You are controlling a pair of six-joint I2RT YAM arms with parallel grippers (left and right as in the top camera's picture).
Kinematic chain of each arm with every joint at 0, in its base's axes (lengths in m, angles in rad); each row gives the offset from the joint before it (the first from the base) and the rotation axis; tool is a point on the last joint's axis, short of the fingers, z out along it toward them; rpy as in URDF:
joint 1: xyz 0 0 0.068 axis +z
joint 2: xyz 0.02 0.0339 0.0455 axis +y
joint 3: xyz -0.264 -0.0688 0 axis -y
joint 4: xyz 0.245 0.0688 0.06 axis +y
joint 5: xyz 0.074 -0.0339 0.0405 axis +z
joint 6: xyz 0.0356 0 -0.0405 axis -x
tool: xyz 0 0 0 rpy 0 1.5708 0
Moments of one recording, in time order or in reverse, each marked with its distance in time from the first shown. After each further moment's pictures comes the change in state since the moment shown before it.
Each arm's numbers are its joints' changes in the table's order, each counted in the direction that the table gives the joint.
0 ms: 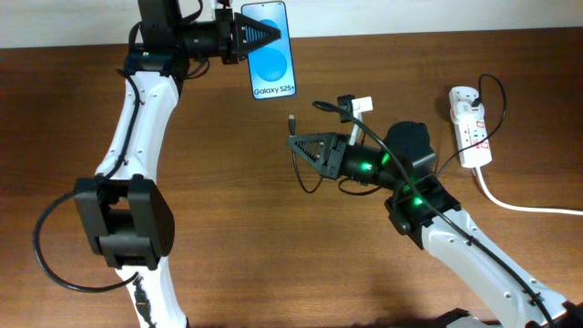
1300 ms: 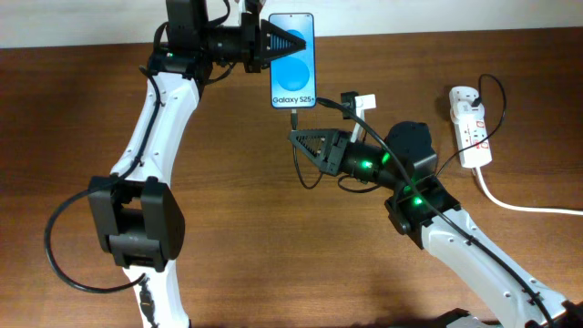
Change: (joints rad) left arm -0.083 0.000 0.000 0.000 -0.041 0.085; right arm 0.000 0.002 0.000 -0.029 -0.033 -0.011
